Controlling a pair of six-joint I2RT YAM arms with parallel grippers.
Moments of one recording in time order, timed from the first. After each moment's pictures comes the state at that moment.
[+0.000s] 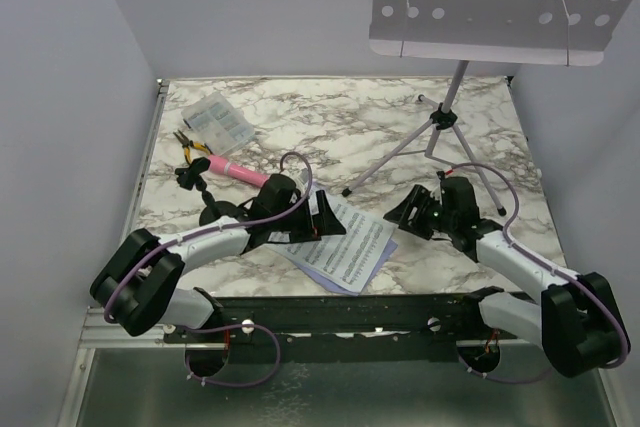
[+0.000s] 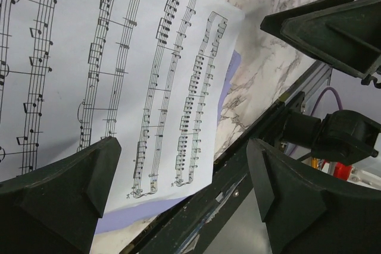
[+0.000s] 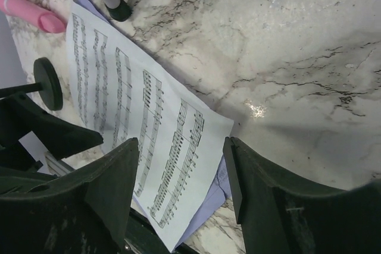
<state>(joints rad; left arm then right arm) -0.67 1.35 0.59 0.10 0.41 -0.86 0.31 1.08 0.40 -0.02 -0.32 0.80</state>
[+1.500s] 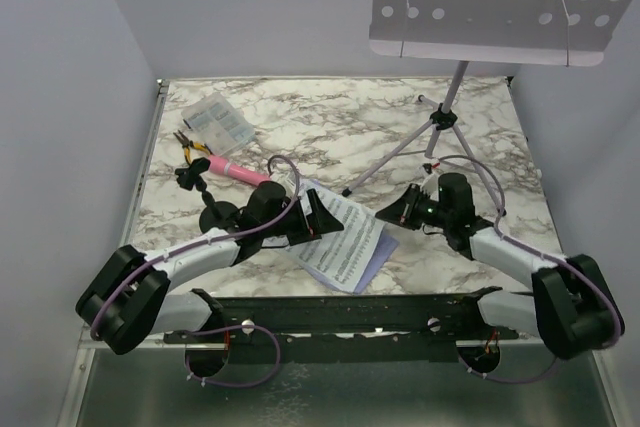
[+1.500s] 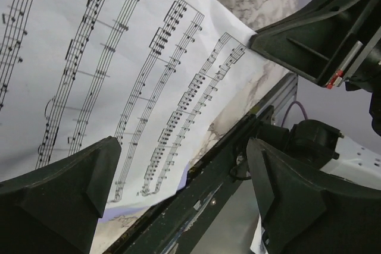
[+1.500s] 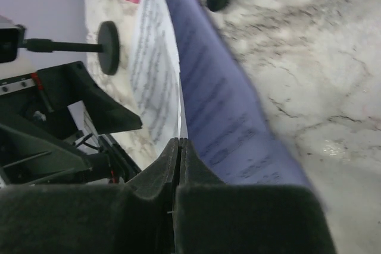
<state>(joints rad) -0.67 1.26 0.48 0.22 0.38 -0.98 0.33 1.27 0.39 0.30 -0.56 0.80</state>
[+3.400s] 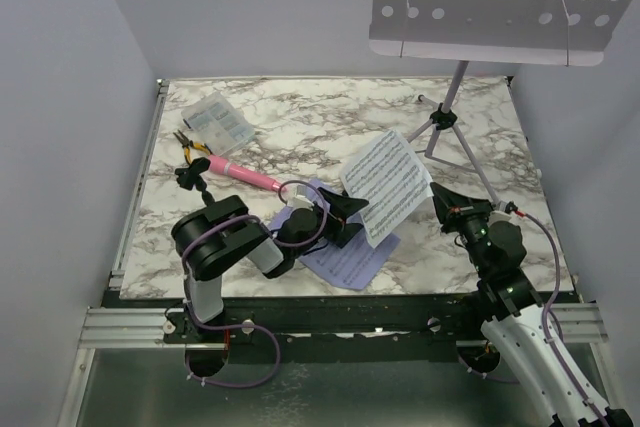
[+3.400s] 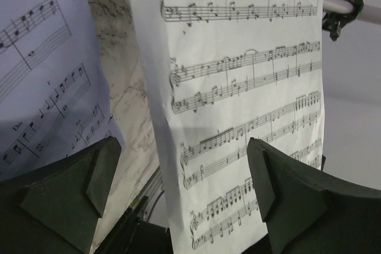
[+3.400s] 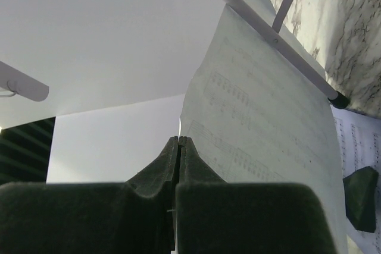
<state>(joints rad) -0.91 1.79 0.44 1.16 -0.09 -1.71 0.33 0.29 0.23 0.00 0.12 1.70</state>
